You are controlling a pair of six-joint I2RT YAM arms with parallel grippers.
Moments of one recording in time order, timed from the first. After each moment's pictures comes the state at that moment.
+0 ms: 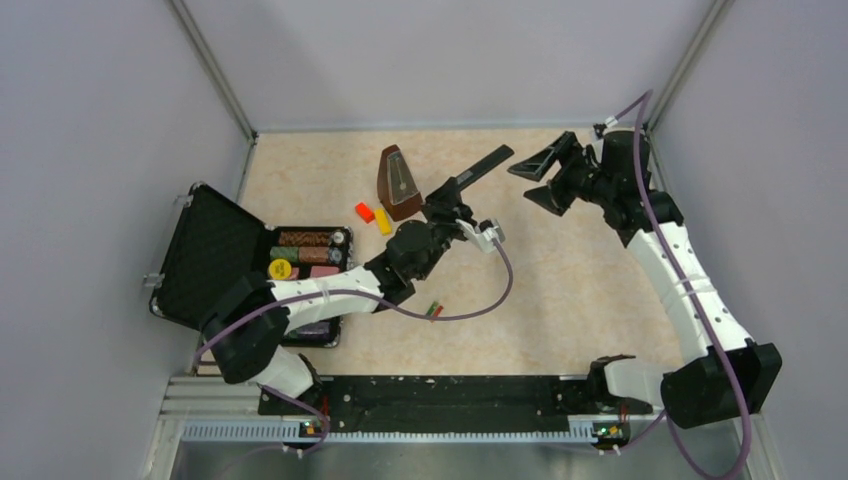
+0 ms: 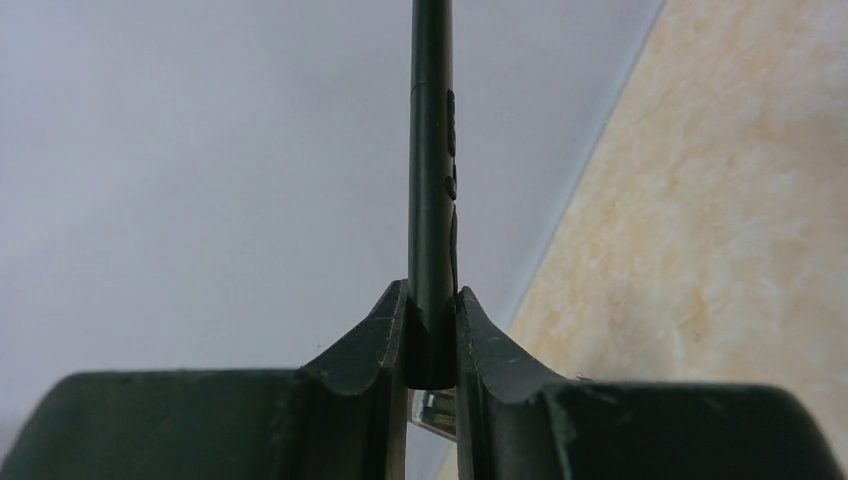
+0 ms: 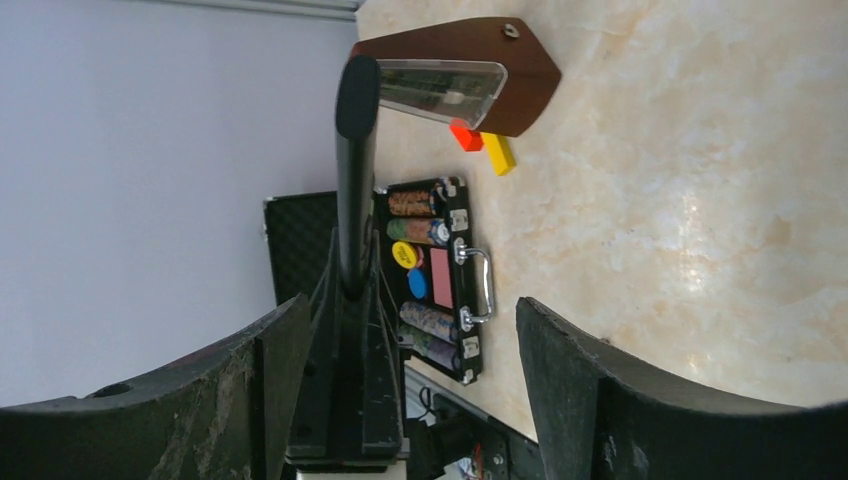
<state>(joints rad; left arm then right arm) -0.94 1.50 0.87 0.71 -0.36 1.11 0.20 1.21 1.22 -0.49 -0.45 1.02</state>
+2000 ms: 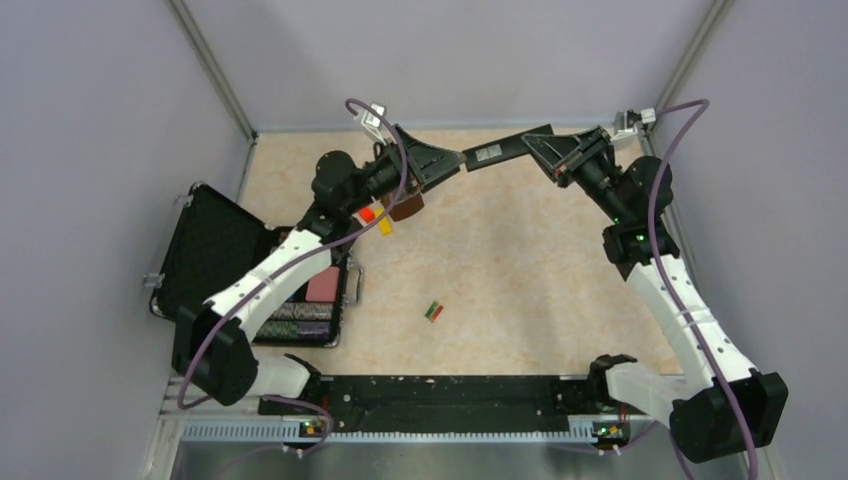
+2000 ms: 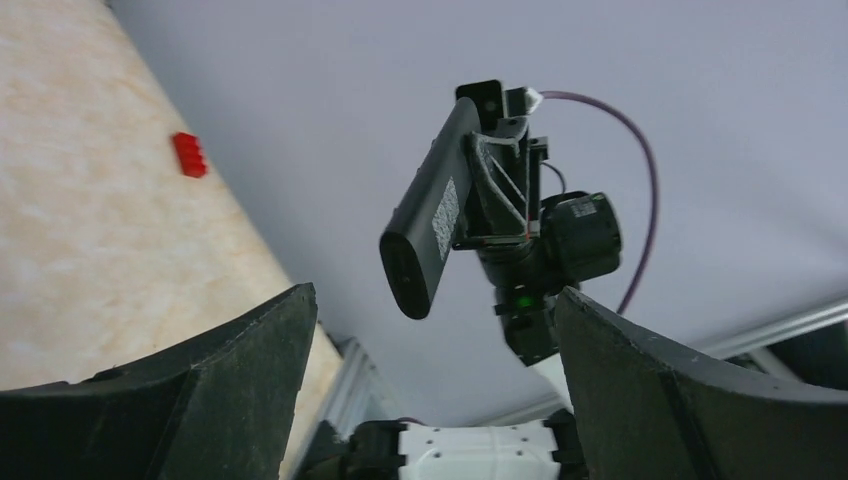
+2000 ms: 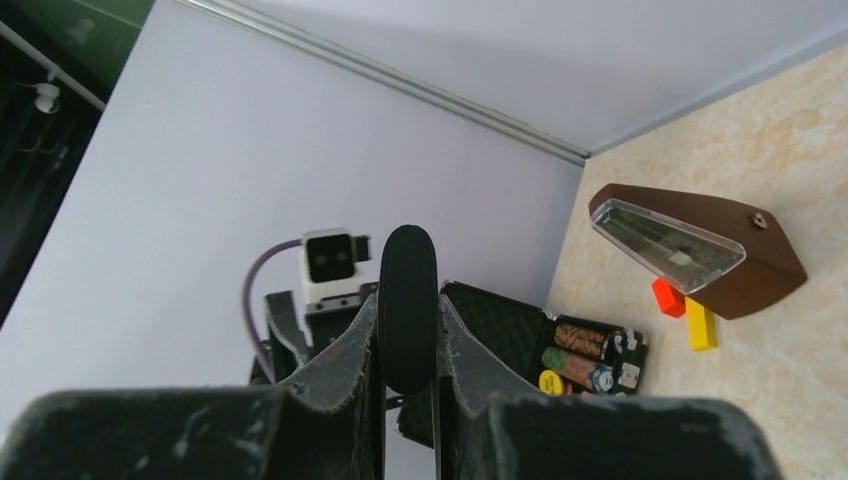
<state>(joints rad) -0.52 1.31 1.11 0.40 0.52 -1.13 0.22 1.07 0.98 0.26 -0.41 1.25</state>
